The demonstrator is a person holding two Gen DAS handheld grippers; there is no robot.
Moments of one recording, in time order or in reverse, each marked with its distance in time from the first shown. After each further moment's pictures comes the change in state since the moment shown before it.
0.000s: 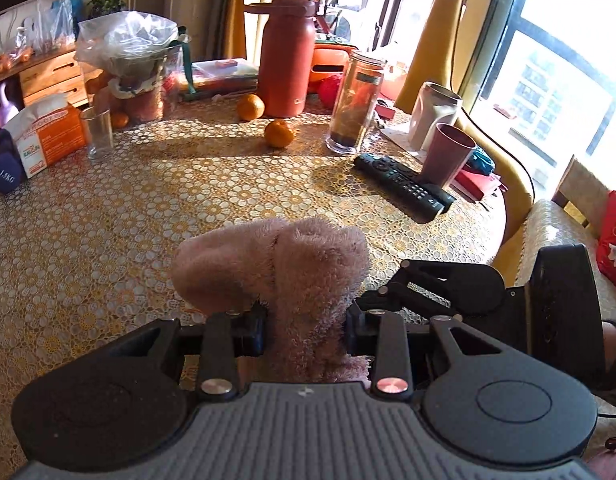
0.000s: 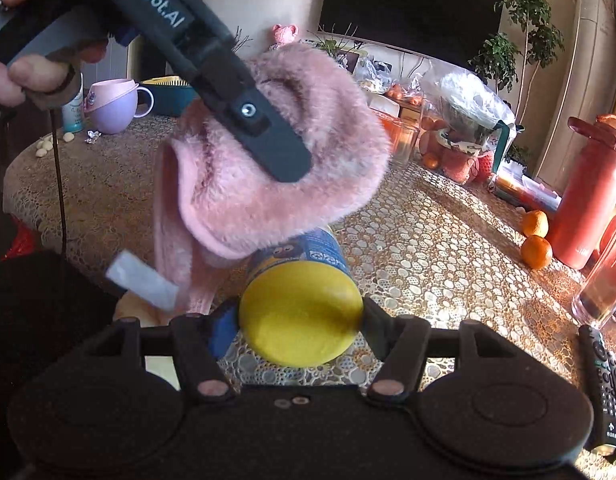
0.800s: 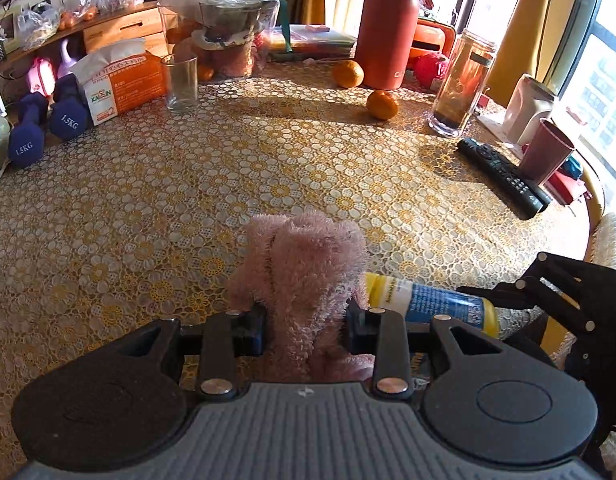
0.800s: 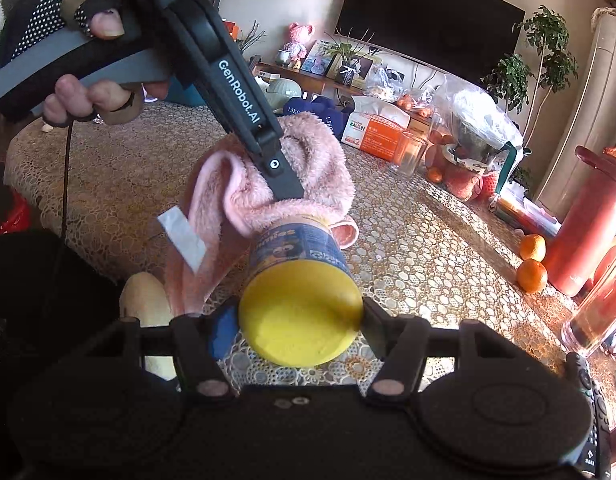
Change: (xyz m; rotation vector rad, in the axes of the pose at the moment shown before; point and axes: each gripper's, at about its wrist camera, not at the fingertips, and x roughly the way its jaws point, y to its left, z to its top) left arm 0.025 0.066 -0.012 -0.128 0.080 0.215; right arm 0.004 0.005 0.006 -0.091 0.005 -0.018
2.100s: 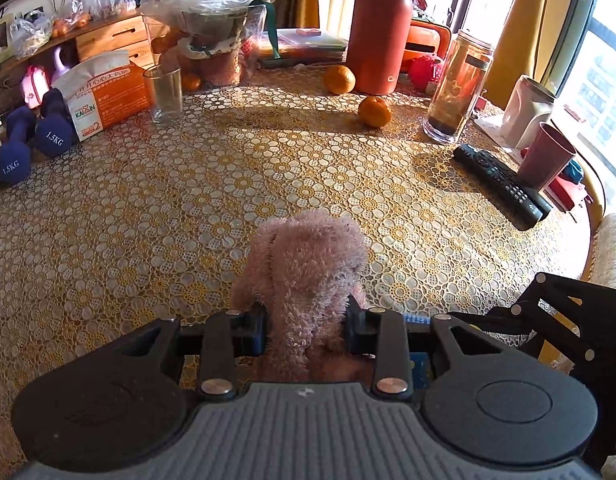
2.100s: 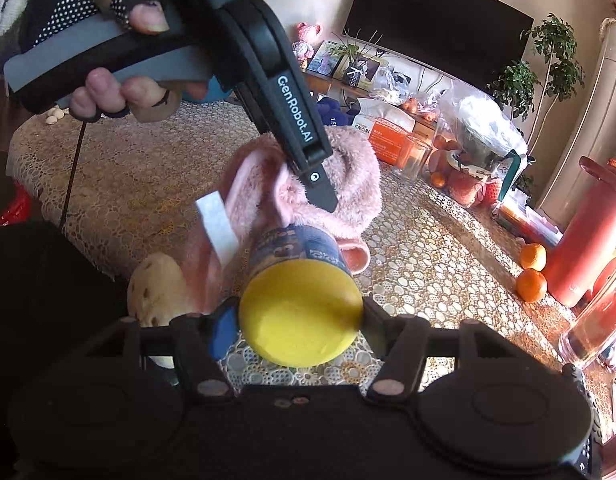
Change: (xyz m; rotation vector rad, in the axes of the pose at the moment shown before) left arm 0.012 -0.011 0.017 0.000 -0.011 -0.024; right arm -0.004 0.003 -0.001 -0.028 -0.003 0.005
